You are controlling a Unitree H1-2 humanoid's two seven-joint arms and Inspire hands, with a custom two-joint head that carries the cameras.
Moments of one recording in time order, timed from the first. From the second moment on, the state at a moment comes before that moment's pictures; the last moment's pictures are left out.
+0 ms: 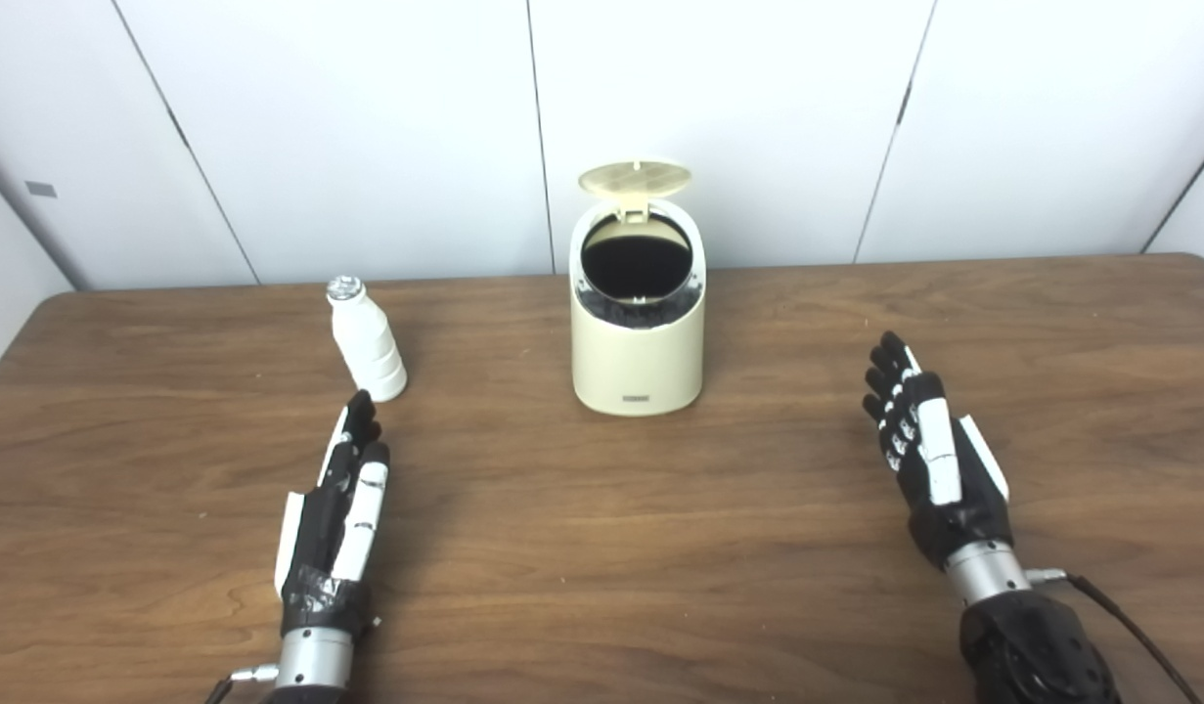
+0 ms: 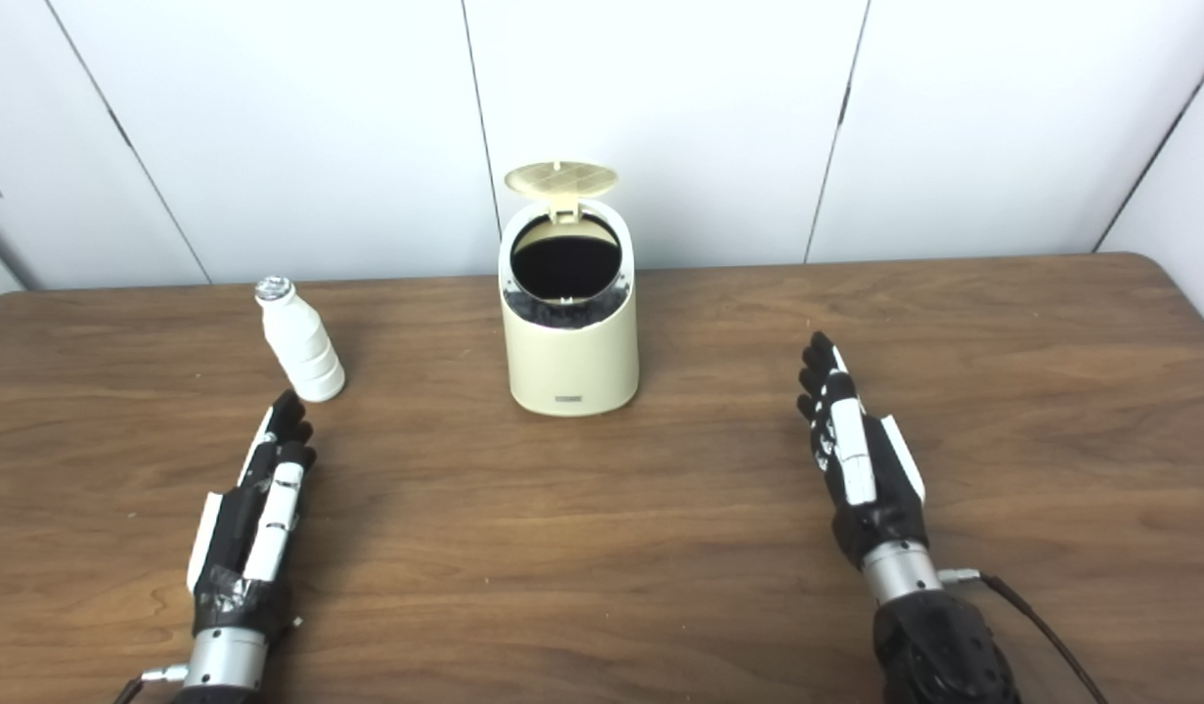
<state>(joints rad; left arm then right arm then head) 0.08 0.03 0.08 -0.11 -0.06 -0.09 -0.01 -0.05 -0.11 -0.13 -0.10 0.11 0.09 0.12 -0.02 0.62</state>
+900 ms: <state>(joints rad) 0.09 0.01 0.07 -0.11 0.02 -0.09 0.03 -0.05 -0.17 -0.16 0.01 0.21 -0.08 0.14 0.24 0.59</state>
